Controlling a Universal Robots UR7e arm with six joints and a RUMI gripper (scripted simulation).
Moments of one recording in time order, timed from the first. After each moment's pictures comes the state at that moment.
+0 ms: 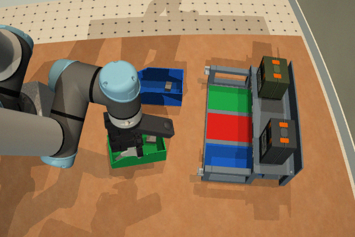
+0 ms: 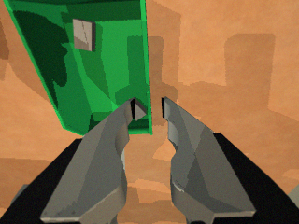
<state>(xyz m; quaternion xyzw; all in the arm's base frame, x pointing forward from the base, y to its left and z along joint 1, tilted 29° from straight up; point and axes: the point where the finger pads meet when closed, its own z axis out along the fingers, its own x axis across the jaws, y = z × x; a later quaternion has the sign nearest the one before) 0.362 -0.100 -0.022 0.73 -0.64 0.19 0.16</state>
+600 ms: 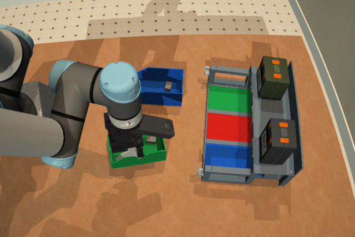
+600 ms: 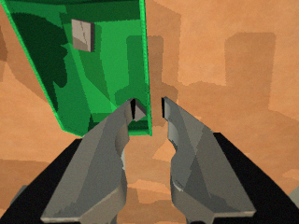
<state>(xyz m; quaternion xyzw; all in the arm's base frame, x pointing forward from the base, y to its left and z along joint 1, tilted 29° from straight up) 0.363 -0.101 -0.024 0.73 -0.64 0.19 0.16</state>
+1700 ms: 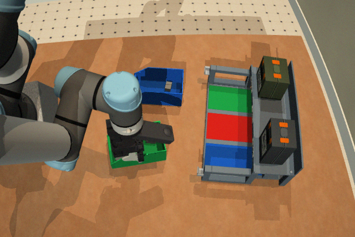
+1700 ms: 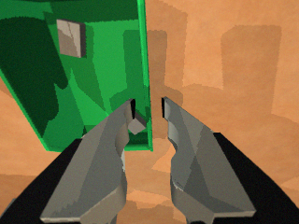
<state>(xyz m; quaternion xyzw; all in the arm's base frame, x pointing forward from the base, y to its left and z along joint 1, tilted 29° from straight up) 0.364 -0.116 -0.051 0.73 -0.64 0.19 0.16</state>
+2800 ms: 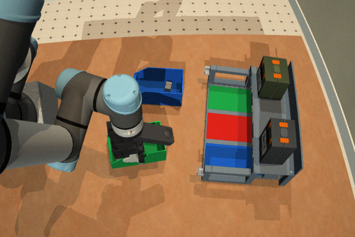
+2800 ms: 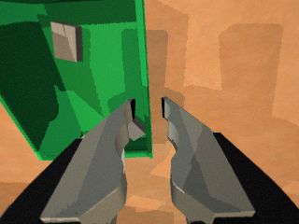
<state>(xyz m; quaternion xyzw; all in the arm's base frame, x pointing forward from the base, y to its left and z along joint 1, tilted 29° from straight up) 0.366 -0.121 -0.060 0.73 -0.64 0.19 0.16</state>
